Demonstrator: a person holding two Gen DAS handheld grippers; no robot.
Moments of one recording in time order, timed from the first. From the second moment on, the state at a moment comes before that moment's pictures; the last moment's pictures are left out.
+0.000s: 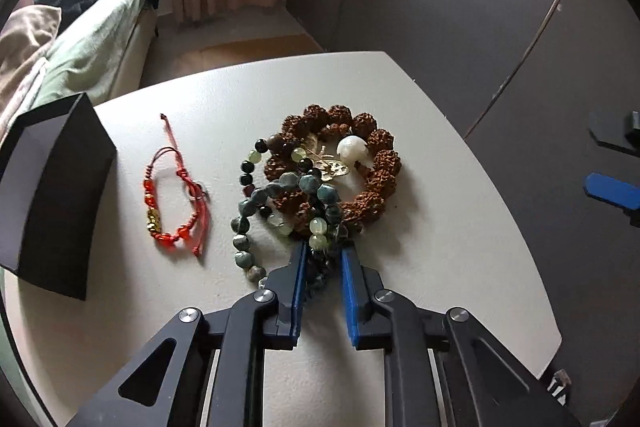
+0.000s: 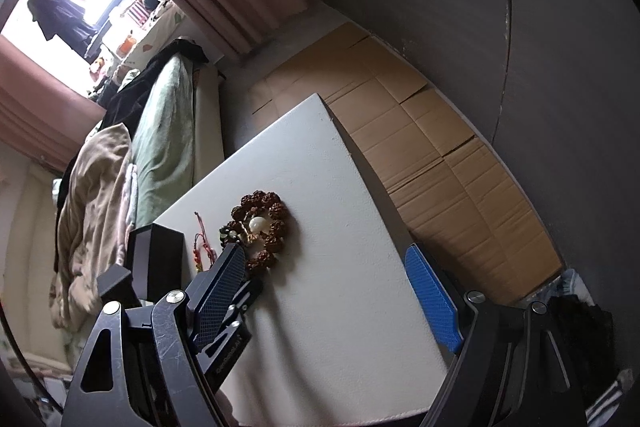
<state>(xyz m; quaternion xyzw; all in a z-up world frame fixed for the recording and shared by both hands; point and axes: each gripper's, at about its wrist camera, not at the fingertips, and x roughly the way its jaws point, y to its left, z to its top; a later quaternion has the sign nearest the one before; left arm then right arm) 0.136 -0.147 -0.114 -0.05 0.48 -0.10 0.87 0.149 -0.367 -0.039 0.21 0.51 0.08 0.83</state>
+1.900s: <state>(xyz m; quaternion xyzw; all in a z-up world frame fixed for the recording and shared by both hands) 0.161 -0.056 -0.106 -0.20 0.52 -0.12 0.82 0.179 -0.265 -0.079 0.18 0.55 0.17 0.80</state>
